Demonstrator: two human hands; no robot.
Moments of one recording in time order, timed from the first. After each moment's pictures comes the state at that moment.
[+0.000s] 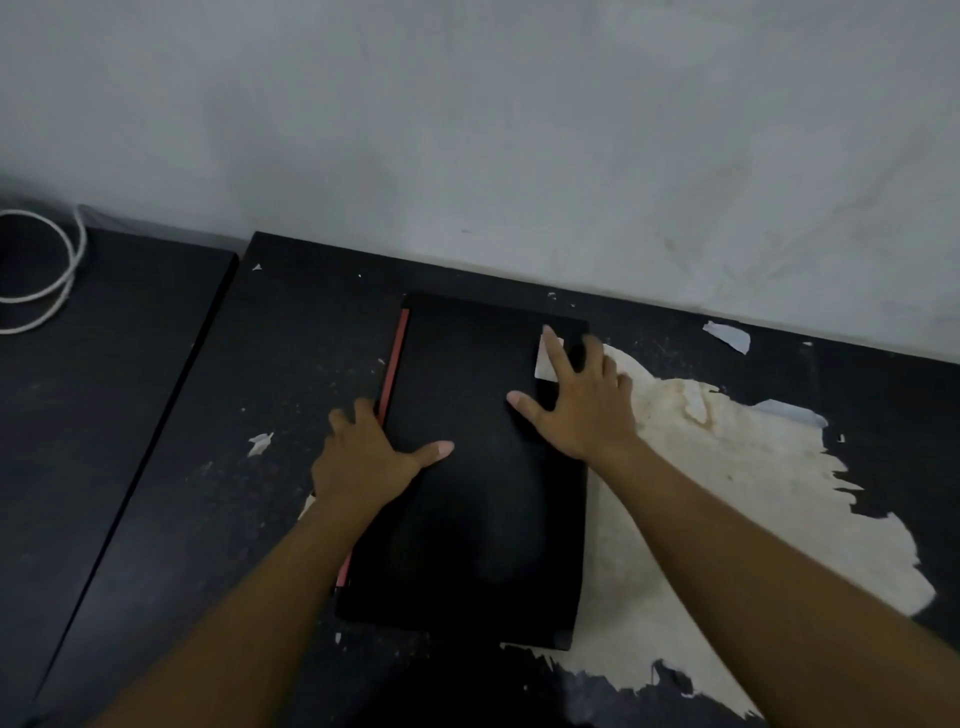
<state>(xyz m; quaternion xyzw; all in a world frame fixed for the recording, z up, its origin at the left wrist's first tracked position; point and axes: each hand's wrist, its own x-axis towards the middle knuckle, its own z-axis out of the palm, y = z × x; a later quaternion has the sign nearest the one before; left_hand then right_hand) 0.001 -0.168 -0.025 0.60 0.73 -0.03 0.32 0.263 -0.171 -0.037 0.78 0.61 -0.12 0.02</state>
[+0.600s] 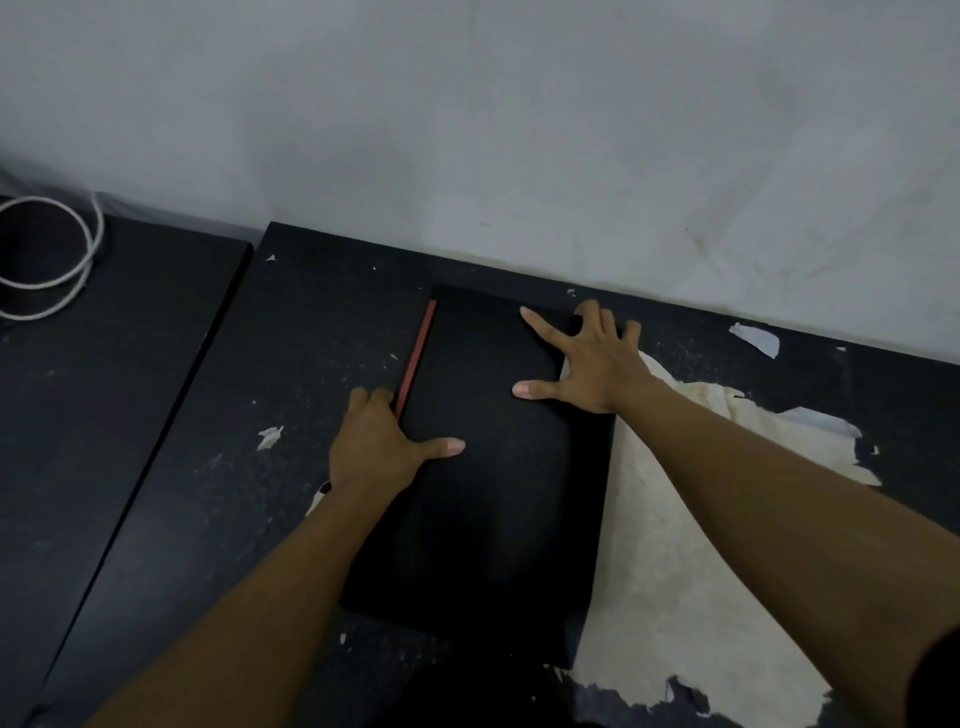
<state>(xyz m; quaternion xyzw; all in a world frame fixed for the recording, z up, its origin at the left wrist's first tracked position) -0.002 -0.158 -0.043 0.63 0.71 0.08 0.31 0.290 -0.111 -0.043 0.68 0.72 -0.12 0.11</state>
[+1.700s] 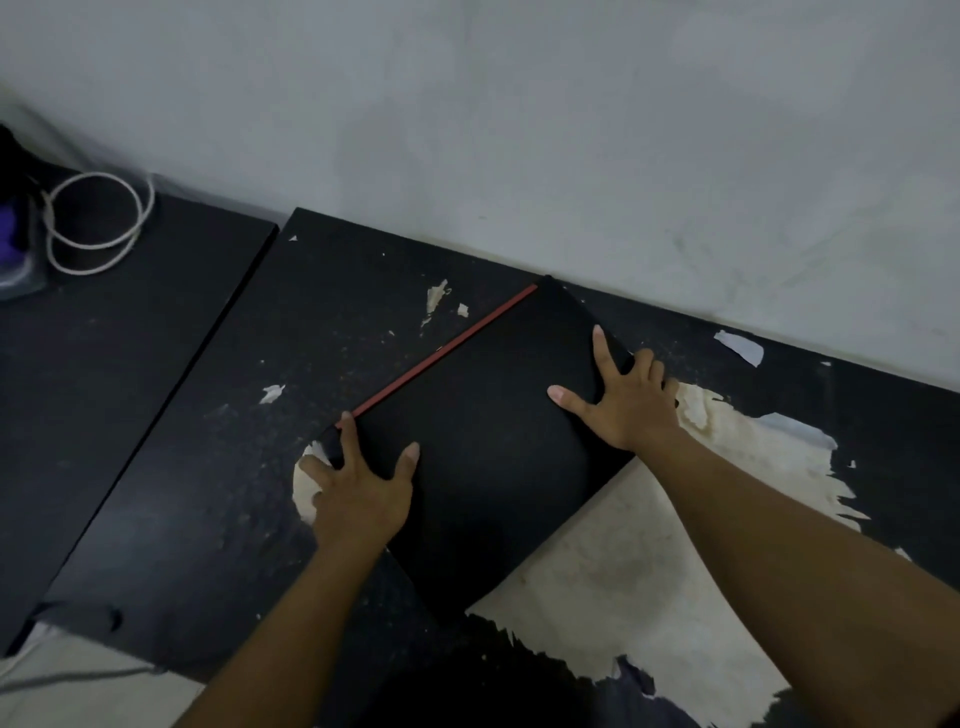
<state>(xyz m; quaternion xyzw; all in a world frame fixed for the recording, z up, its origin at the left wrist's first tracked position) 0.019 -0.264 -0.036 0.43 0.83 0.06 0.35 0.336 -0.180 -0.058 0.77 0.61 -0.17 0.09</state>
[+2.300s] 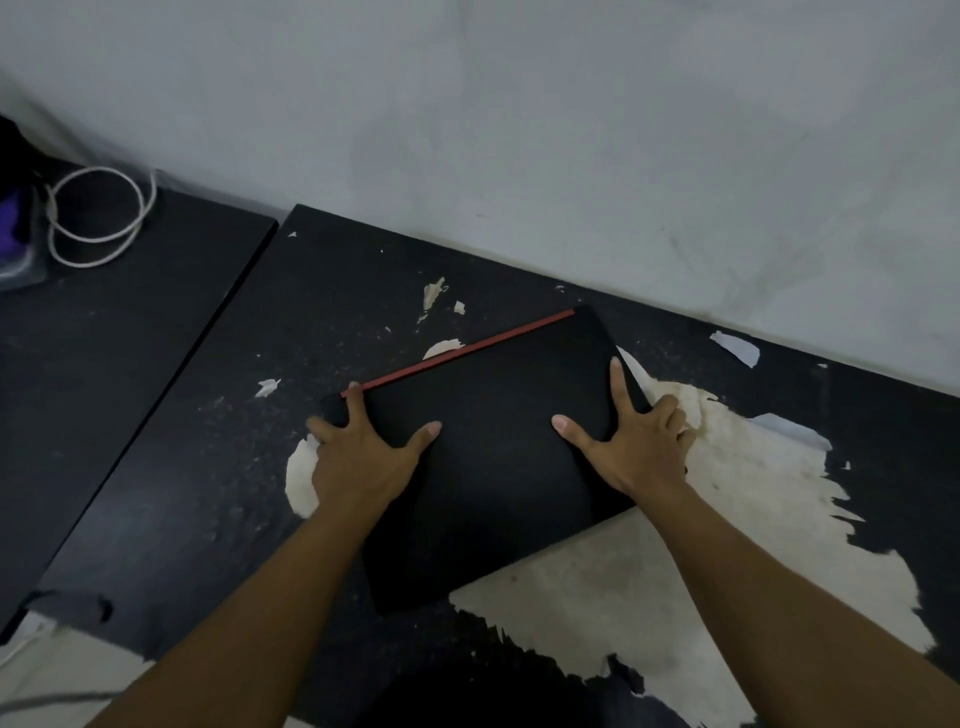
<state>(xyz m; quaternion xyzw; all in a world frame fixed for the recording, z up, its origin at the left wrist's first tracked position) 0.028 -0.235 -0.035 0.50 0.82 0.05 0.27 0.335 -0.235 -0.057 0.82 0.53 -0.19 0.02</state>
